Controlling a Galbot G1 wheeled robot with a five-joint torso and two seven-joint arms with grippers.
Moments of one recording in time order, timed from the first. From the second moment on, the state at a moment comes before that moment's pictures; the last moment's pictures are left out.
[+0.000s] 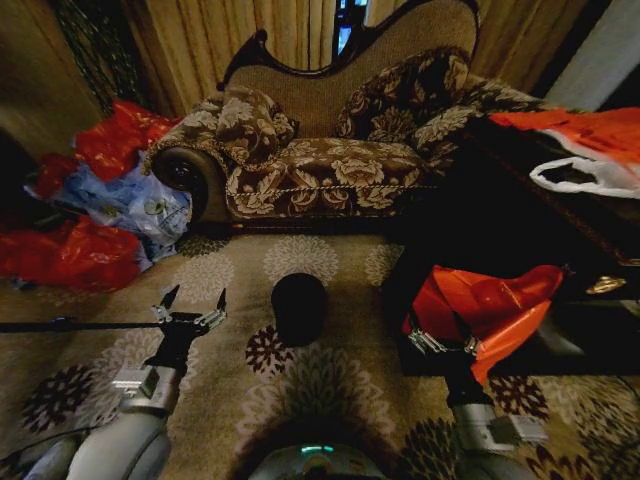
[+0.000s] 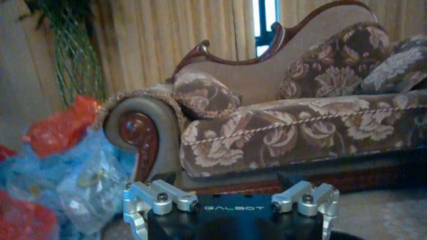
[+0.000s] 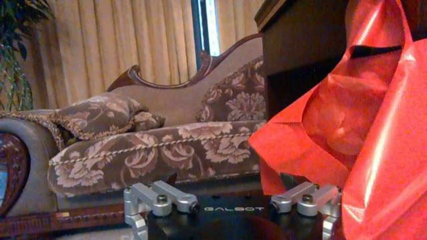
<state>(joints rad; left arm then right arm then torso) 1.76 -1.10 -0.73 -2.50 -0.36 0.20 -0.25 -1.83 1.45 0.59 2.40 0.24 0.08 0.03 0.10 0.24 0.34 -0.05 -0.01</state>
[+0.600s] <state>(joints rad) 1.64 -0.96 -0.64 -2.50 -0.46 0.24 -0.31 -1.81 1.48 0.57 2.37 0.19 0.10 0.04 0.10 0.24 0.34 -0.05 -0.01</state>
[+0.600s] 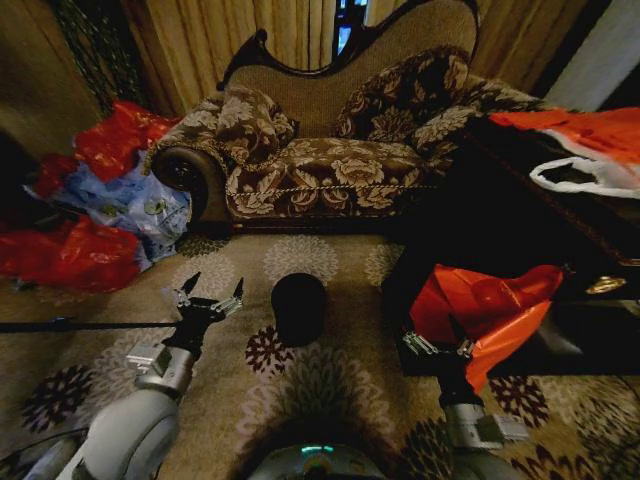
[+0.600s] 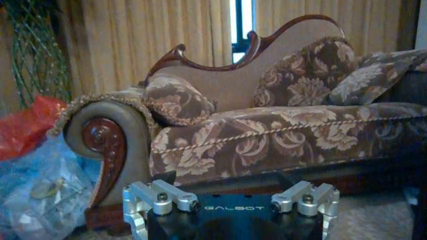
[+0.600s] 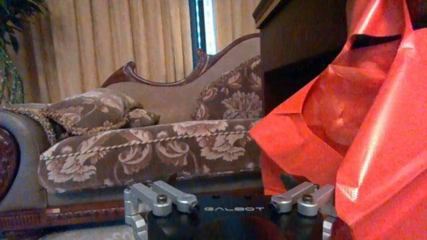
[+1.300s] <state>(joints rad) 1.19 -0.84 -0.14 -2.40 -0.97 0.24 -0.38 -1.81 1.46 0.58 2.28 0.16 0.10 0.05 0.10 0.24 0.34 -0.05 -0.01</state>
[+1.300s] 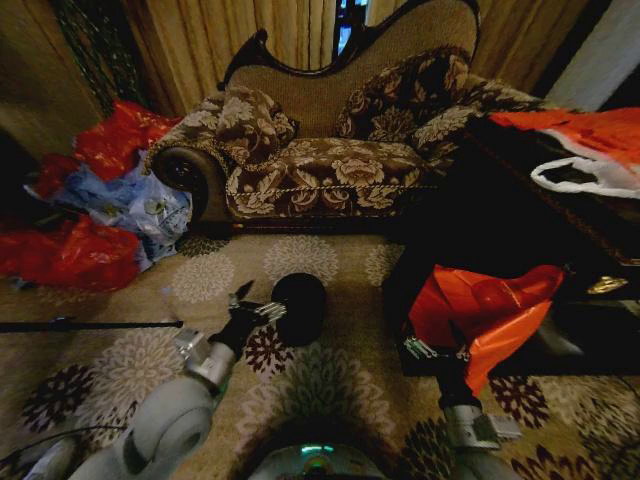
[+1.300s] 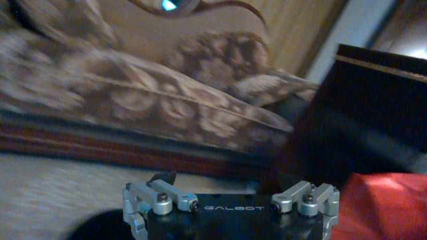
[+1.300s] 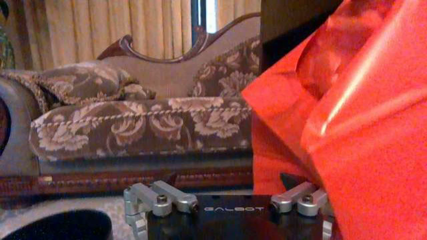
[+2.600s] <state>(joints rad) 0.50 -1.57 0.50 -1.87 -1.61 0.23 -0.59 -1.71 1.48 0.66 2.11 0.17 0.09 0.11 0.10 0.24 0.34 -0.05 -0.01</state>
